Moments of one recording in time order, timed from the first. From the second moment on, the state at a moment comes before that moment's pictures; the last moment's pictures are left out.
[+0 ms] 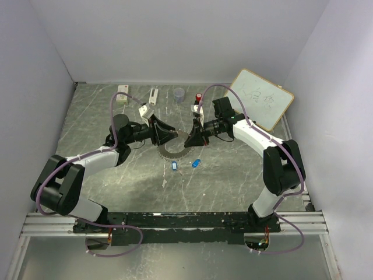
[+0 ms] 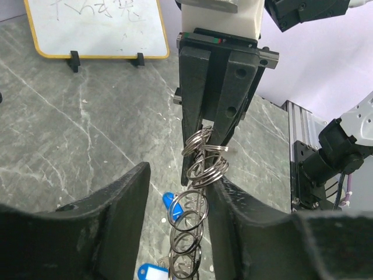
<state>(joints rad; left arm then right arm) -0.43 1.46 0.67 0.84 0.82 -0.36 0.39 1.69 1.18 -0.41 -1.17 -0.62</state>
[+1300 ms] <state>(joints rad) -0.47 1.30 0.48 0.92 0.66 -0.28 0.48 1.37 0.91 0.21 -0.60 0.02</state>
